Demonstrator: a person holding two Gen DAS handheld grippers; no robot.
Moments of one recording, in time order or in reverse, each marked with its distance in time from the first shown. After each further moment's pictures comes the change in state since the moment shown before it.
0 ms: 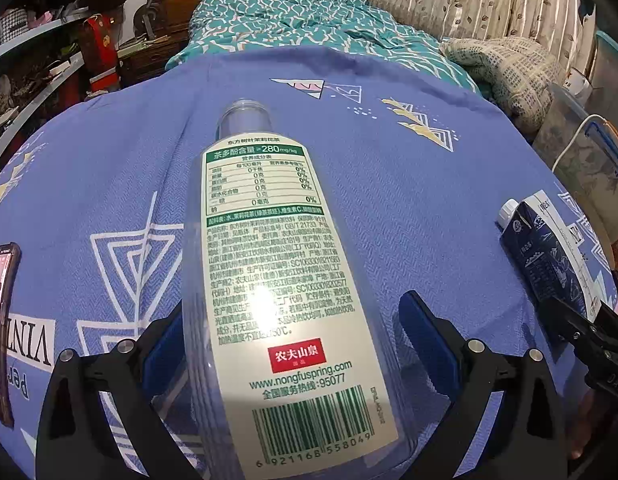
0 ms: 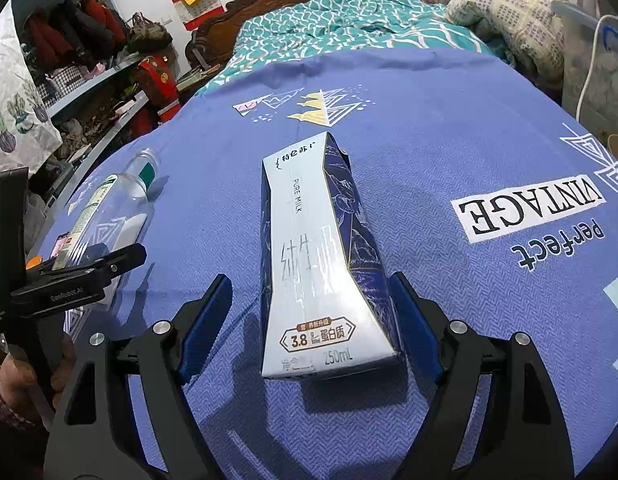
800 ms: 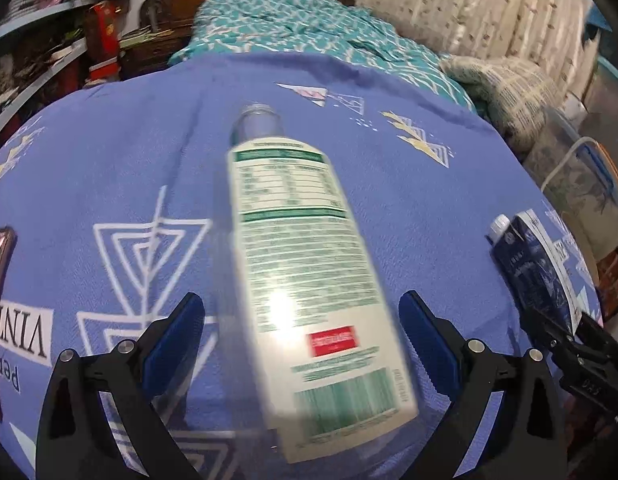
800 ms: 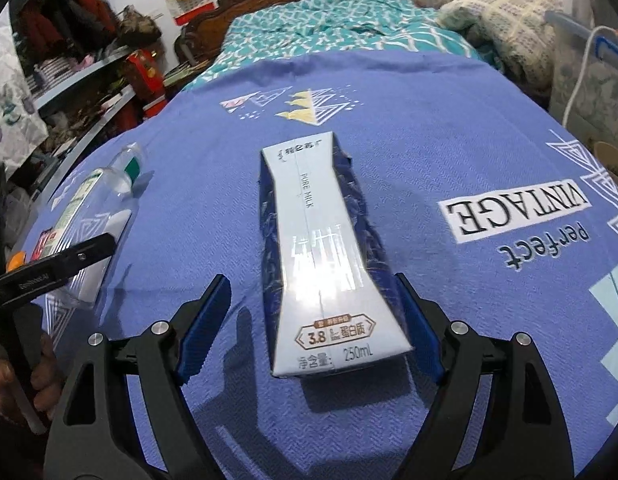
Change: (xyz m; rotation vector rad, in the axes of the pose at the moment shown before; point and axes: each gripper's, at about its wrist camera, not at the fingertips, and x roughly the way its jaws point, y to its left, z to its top) left arm -0.009 0.016 -0.002 -0.078 -0.027 -0.061; right arm 0.001 0.004 0.001 -0.012 0.000 -0.076
